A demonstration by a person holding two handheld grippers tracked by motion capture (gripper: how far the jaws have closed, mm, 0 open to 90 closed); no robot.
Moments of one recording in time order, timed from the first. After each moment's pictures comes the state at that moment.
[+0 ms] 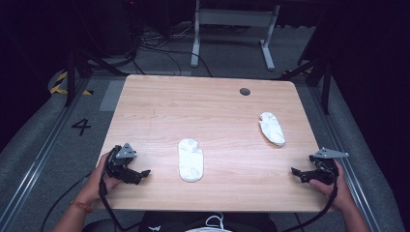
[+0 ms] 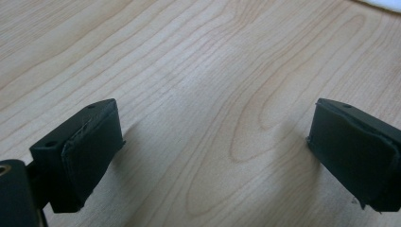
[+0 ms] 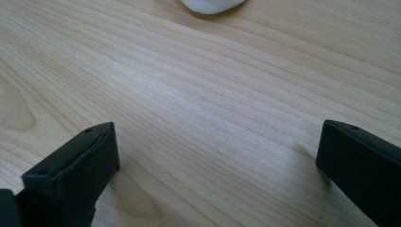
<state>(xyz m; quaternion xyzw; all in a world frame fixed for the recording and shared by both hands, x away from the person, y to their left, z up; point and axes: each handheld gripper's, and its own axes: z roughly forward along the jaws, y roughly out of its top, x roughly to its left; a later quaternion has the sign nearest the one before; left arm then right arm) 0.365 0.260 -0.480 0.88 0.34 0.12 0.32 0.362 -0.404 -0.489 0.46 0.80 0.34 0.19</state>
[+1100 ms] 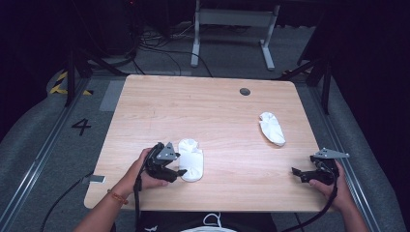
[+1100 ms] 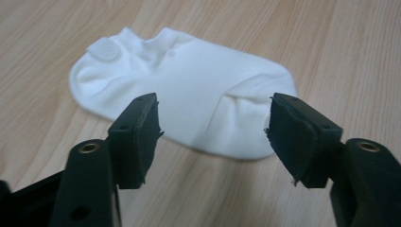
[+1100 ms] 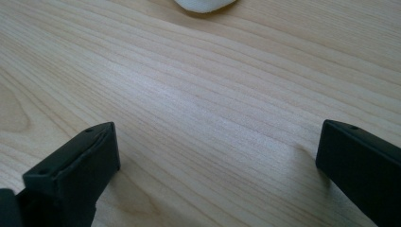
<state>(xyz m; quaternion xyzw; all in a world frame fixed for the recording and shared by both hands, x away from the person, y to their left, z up) 0.368 0.140 -0.454 0.91 0.19 0.08 0.35 0.361 -0.404 -0.489 0.47 0.80 0.34 0.19</state>
